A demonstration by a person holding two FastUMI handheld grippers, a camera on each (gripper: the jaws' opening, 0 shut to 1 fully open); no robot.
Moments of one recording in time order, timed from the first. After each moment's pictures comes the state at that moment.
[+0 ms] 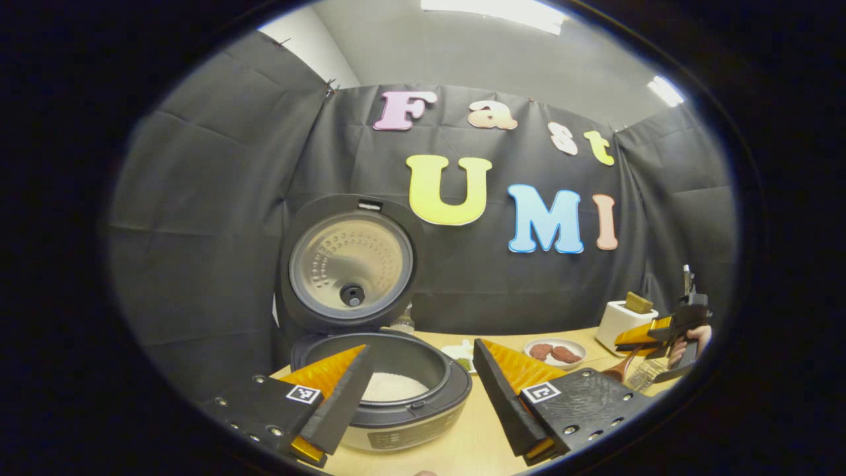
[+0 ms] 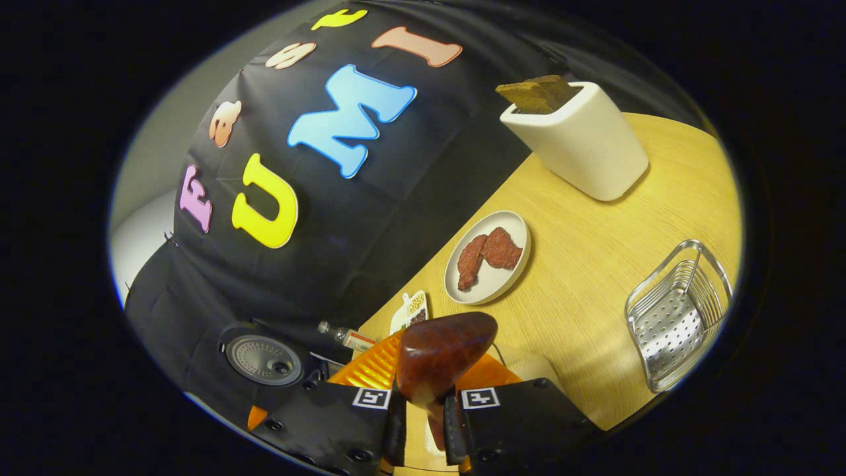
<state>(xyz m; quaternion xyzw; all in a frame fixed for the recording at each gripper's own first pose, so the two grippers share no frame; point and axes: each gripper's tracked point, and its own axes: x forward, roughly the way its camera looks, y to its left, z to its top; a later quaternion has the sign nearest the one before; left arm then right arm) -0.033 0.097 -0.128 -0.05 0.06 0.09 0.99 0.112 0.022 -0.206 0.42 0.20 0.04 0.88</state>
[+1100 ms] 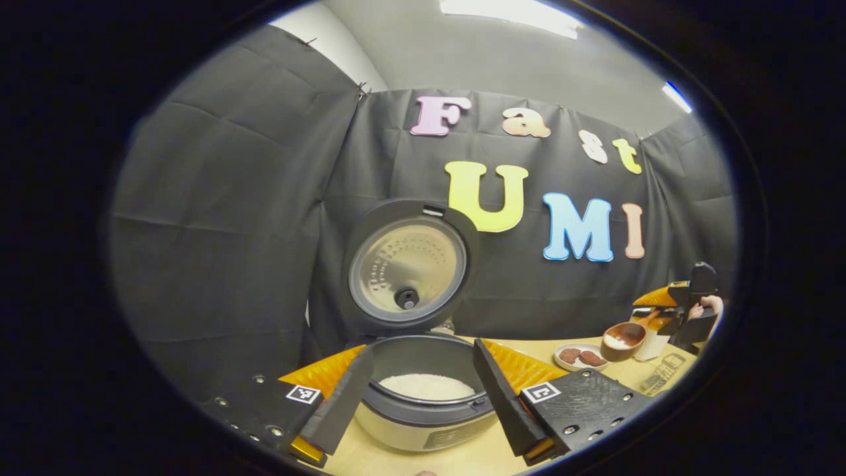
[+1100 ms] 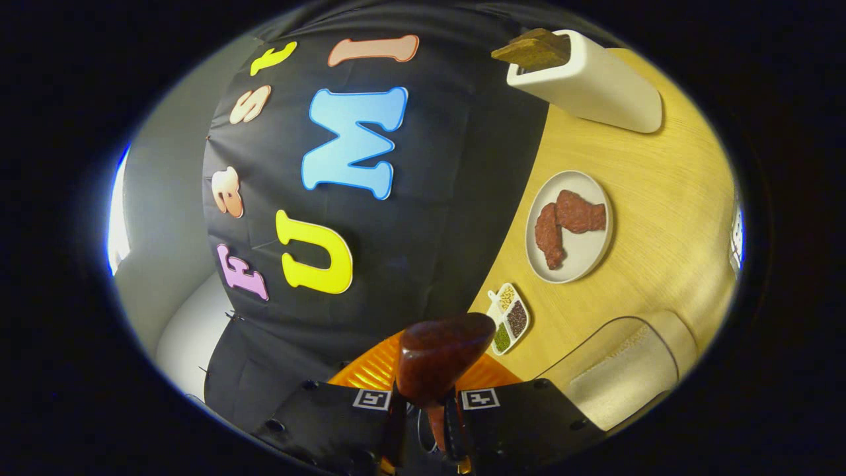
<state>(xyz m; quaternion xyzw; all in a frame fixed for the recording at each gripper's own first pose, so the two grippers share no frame) -0.067 0.171 -0.131 -0.06 0.06 0.15 0.98 0.157 0.096 -0.118 0.58 0.16 0.12 0.79</state>
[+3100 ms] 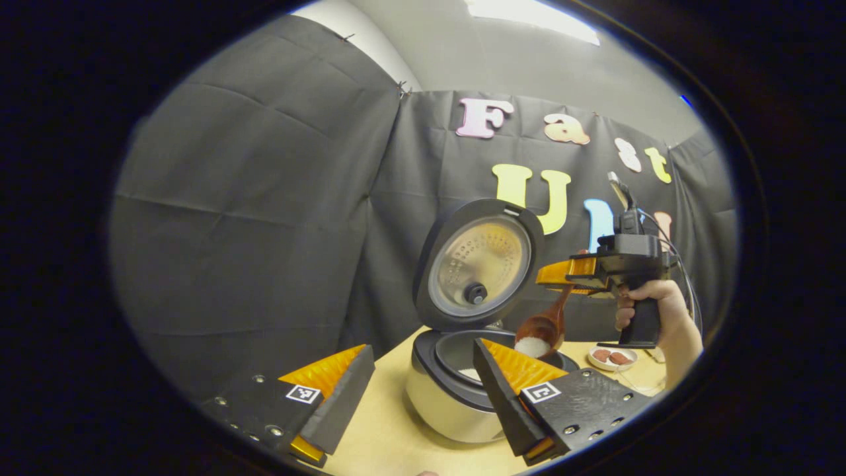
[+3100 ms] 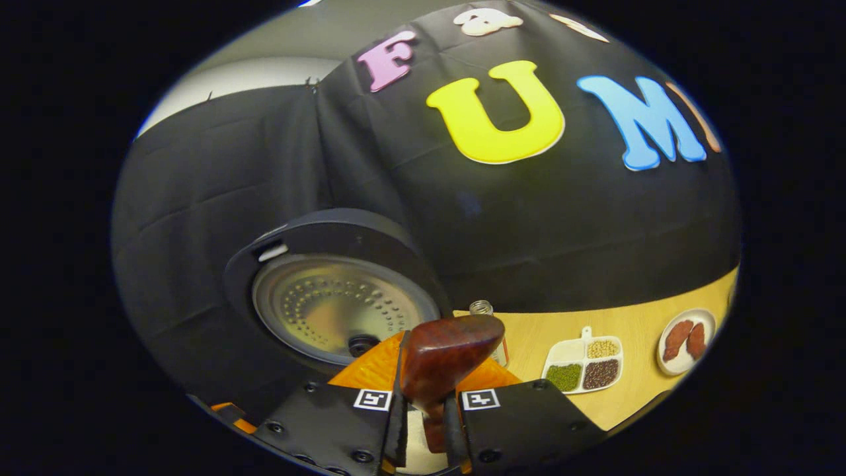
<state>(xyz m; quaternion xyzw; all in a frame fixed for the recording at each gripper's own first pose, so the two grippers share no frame) -0.113 0.255 -0.151 -0.07 0.05 0.21 0.97 0.213 0.417 -0.119 0.06 0.13 0.28 0.95</state>
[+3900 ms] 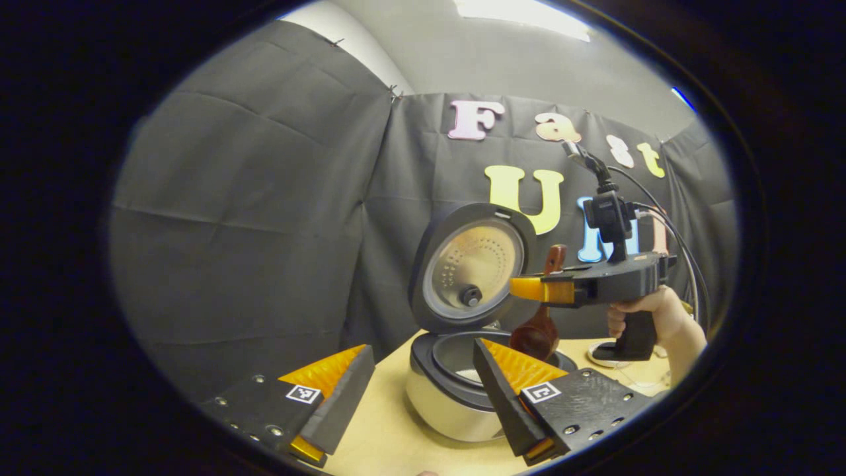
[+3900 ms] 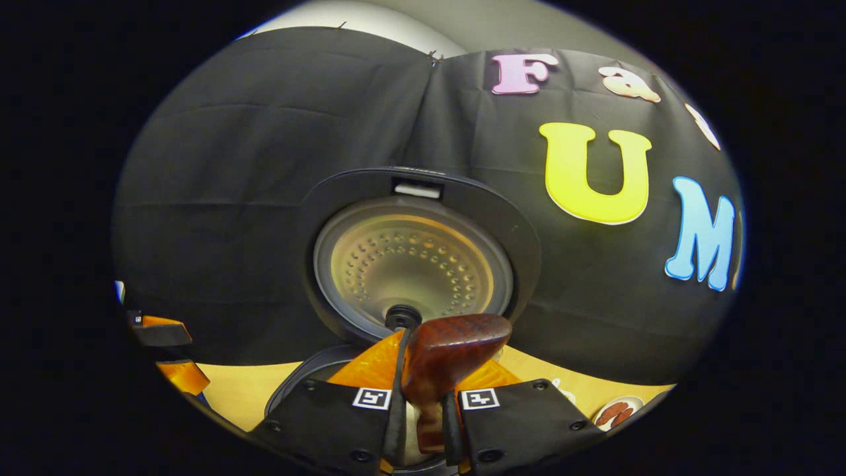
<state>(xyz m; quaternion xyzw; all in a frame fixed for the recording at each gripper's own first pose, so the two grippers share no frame) -0.114 0.248 -0.142 -0.06 0.05 0.20 0.98 0.176 0.457 -0.130 -0.16 0.07 0.32 0.93</state>
